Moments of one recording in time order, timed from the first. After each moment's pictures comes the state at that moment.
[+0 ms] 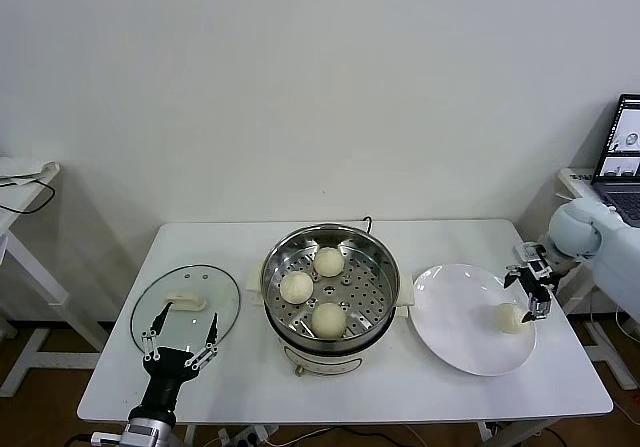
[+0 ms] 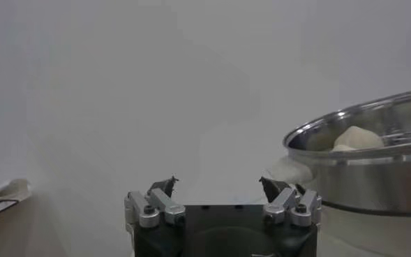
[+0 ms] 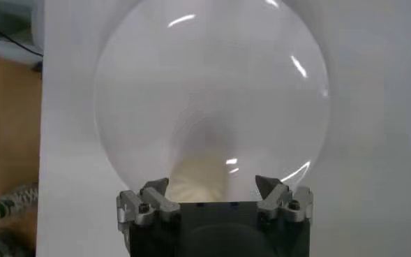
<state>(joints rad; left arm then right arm) 1.69 -1.49 -0.66 -2.09 0.18 -0.15 0.10 -0.04 0.57 -0.67 1.15 -0.25 -0.05 -1.27</state>
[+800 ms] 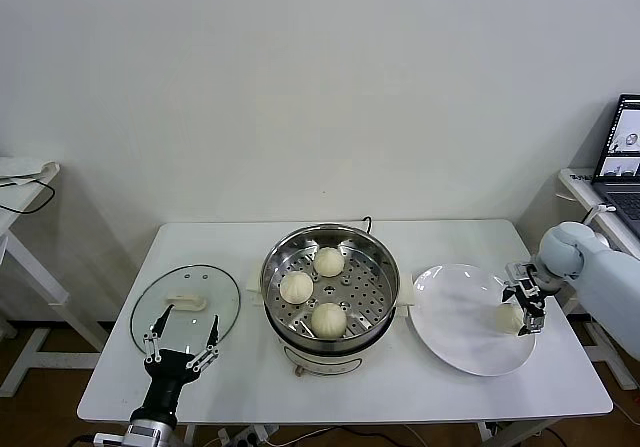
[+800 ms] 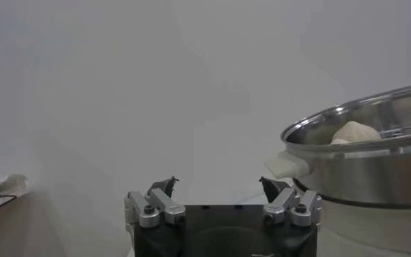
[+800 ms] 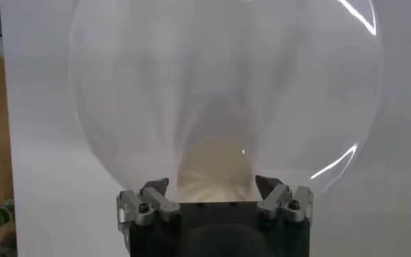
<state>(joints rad) 1.69 -1.49 -0.66 -2.08 0.18 -0.16 0.10 -0.18 0.65 -0.51 1.05 -0.38 -0.02 -1.24</state>
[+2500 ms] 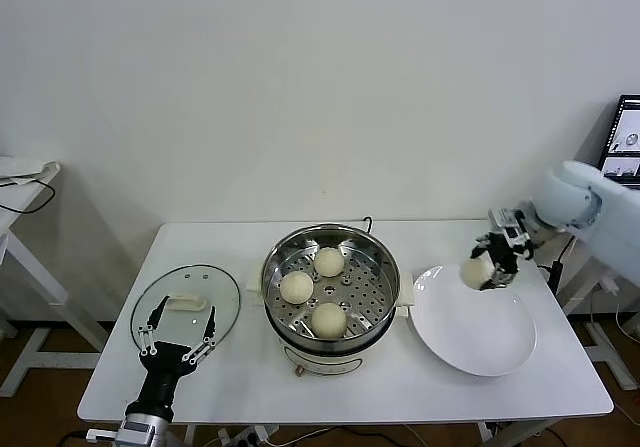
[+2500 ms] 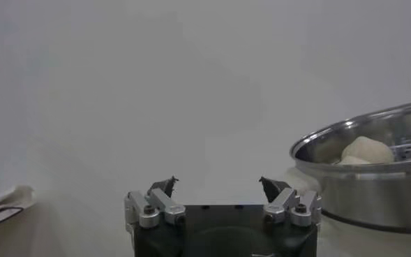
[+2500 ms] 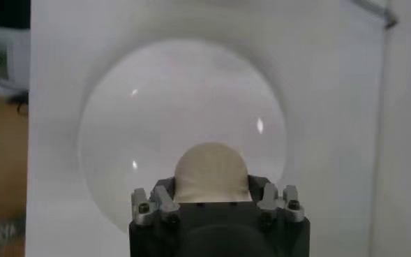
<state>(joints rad) 1.68 -1.48 -0.67 -2.11 0.16 -0.16 0.10 0.46 0.51 -1.10 1.52 0.17 -0.35 -1.17</state>
